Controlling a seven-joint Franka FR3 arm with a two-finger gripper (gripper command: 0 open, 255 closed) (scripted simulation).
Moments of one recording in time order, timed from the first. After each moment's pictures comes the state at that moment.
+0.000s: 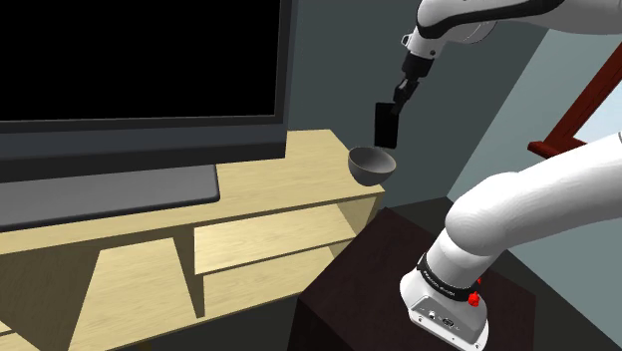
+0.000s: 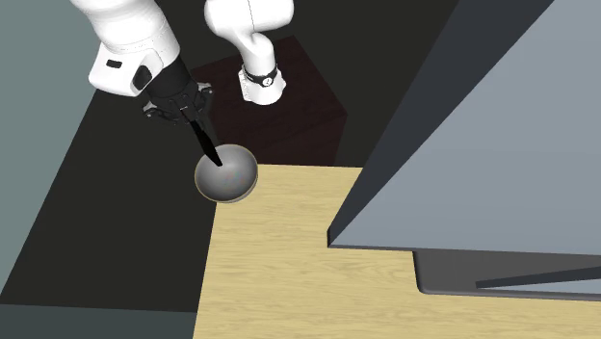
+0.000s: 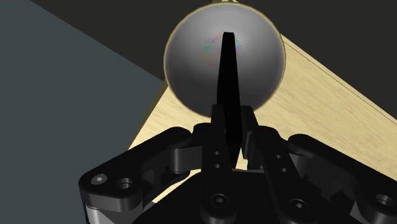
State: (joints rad) arm -0.21 -0.55 -0.37 -2.35 -0.17 1.91 -0.53
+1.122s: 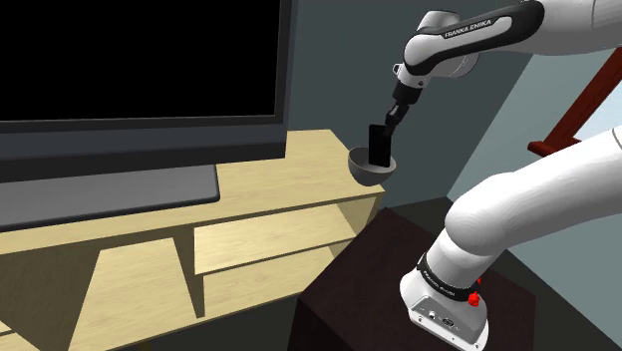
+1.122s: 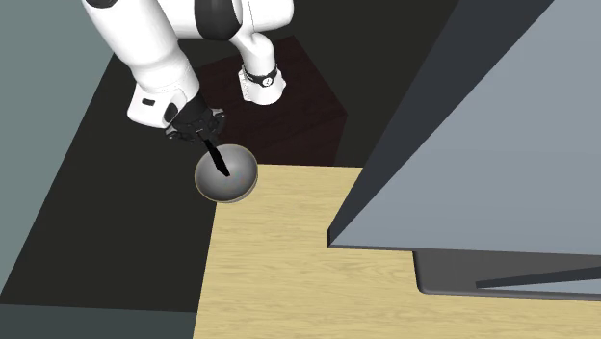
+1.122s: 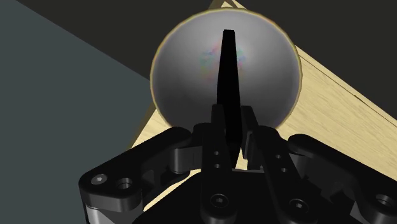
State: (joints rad) arm -0.22 -0.51 -0.41 -2.52 -0.19 2.11 -0.53
